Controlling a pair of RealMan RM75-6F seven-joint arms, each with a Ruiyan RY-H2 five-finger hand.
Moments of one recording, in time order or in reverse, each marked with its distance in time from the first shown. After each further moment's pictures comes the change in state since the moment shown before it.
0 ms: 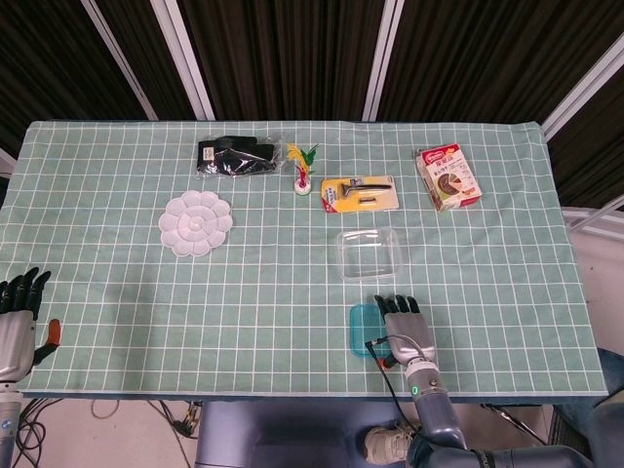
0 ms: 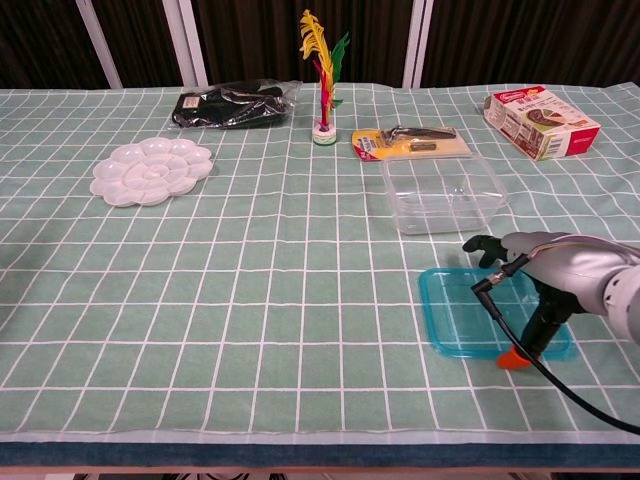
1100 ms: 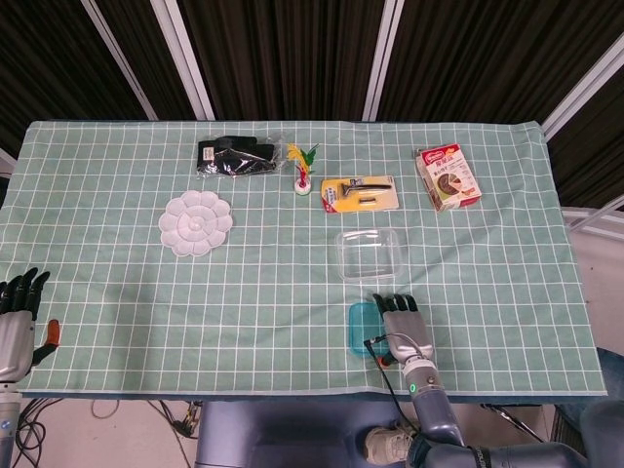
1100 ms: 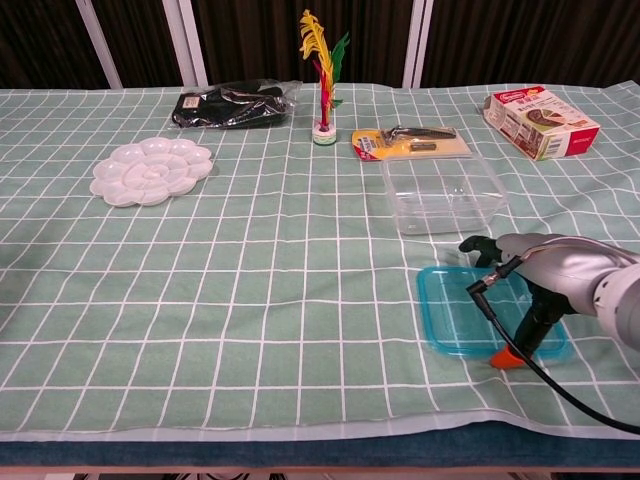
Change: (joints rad) left arm 0.001 0.002 0.000 -0.003 -0.005 0.000 -0.003; right arm 0.012 -0.014 -0.008 0.035 -0.003 -0.028 0.031
